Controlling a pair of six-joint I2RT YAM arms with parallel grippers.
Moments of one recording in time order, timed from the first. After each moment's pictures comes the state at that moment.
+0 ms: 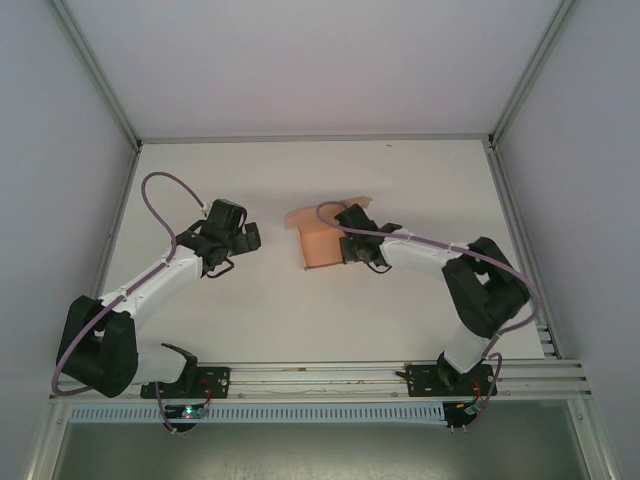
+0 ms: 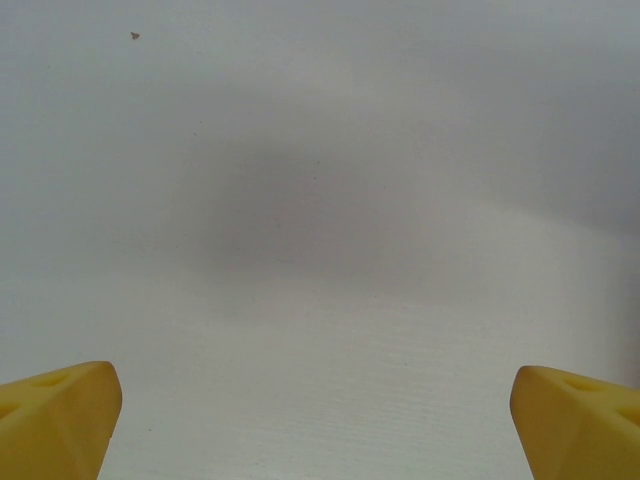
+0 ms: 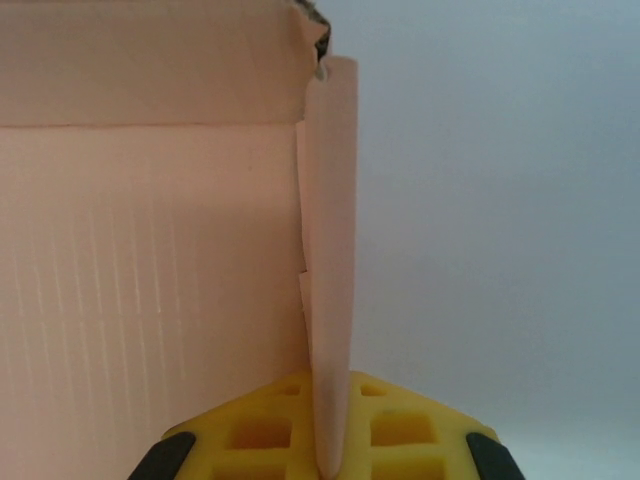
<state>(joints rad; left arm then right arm) -0.35 1.32 0.84 -0.48 -0.20 -0.57 0.64 1.73 0.99 -0.39 0.24 0.42</state>
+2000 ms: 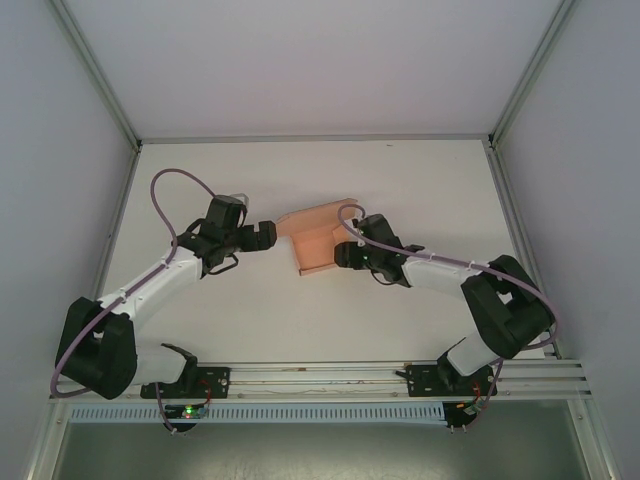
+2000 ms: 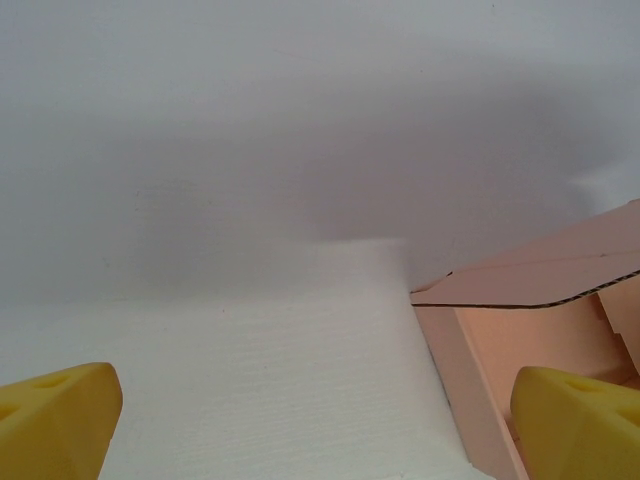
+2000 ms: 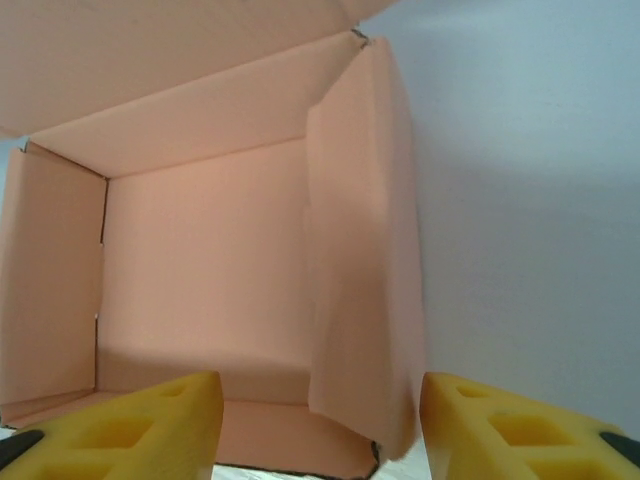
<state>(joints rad) -0.36 1.31 0.83 -0.34 0.05 -0.43 0.56 1.54 0.71 0.01 -0.09 0.54</state>
